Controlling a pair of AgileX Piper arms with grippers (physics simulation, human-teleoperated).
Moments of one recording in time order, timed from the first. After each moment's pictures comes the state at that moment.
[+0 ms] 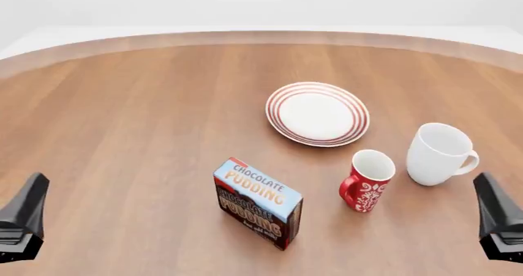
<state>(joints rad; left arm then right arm) 0.00 0.00 0.00 0.00 0.00 0.00 0.00 0.00 0.00 0.00</state>
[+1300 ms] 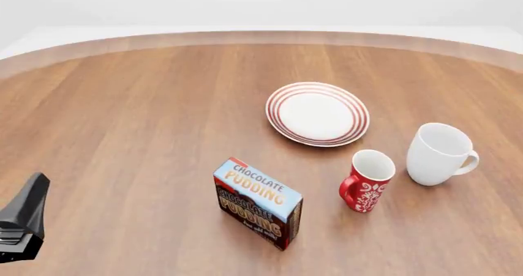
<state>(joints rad) 0.00 0.00 0.00 0.00 0.00 0.38 0.55 -0.91 0.33 -0.23</state>
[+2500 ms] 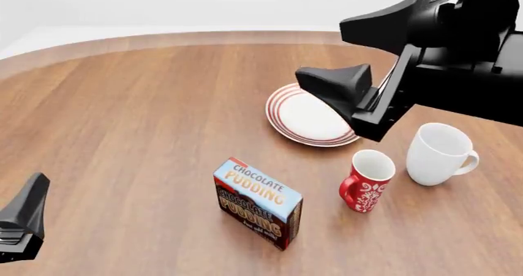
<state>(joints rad) 0.00 0.00 0.00 0.00 0.00 0.80 0.95 -0.93 0.30 -0.31</state>
